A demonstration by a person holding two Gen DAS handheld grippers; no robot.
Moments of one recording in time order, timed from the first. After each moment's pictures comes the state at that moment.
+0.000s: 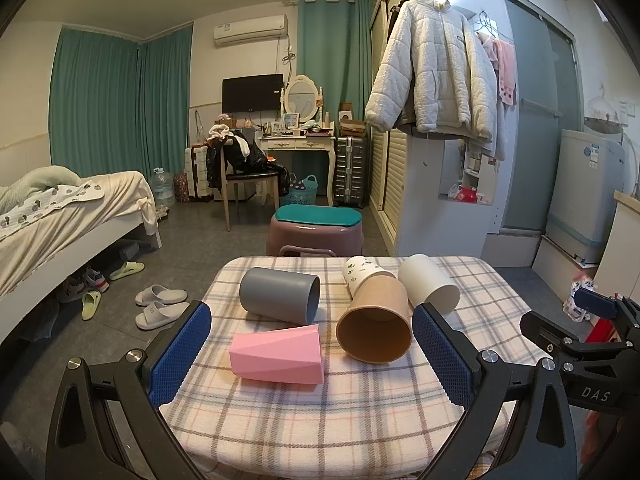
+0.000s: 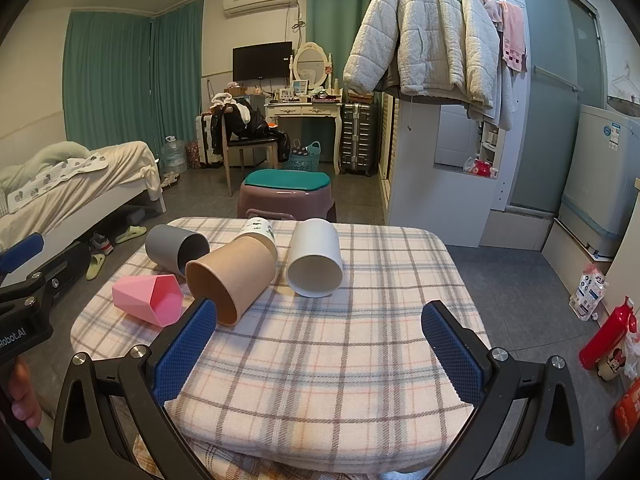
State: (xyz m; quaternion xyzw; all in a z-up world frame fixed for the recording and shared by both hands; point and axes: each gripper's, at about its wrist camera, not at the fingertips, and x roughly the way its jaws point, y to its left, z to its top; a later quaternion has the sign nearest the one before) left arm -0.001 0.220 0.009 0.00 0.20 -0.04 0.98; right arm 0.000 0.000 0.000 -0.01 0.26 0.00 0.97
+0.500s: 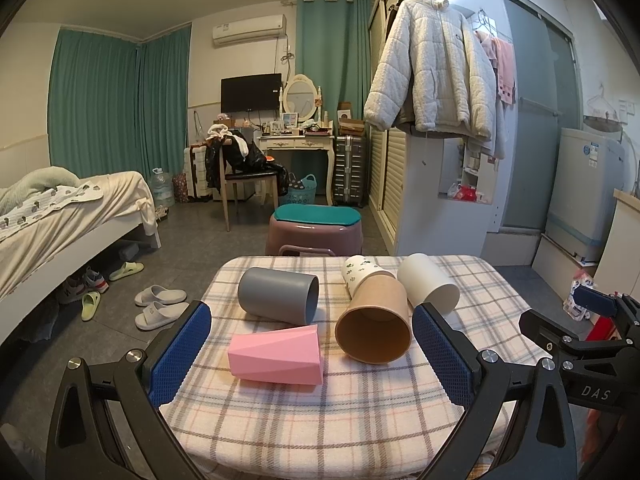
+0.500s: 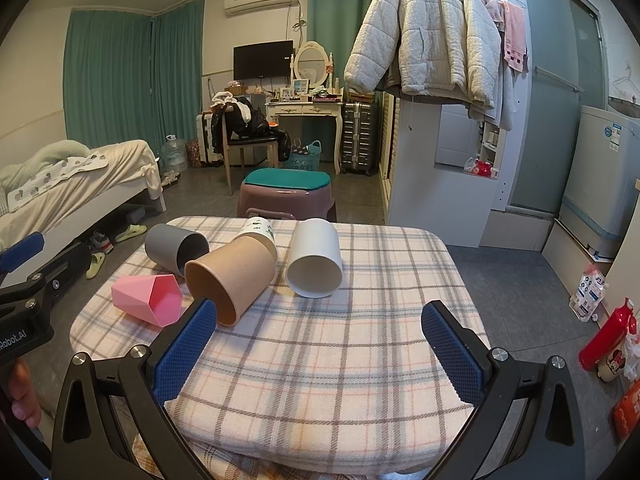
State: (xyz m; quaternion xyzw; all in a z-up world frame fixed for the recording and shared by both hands) left arm 0.000 0.220 0.009 0.00 0.20 -0.04 0.98; right arm 0.000 0.000 0.000 -0.01 0.26 0.00 0.97
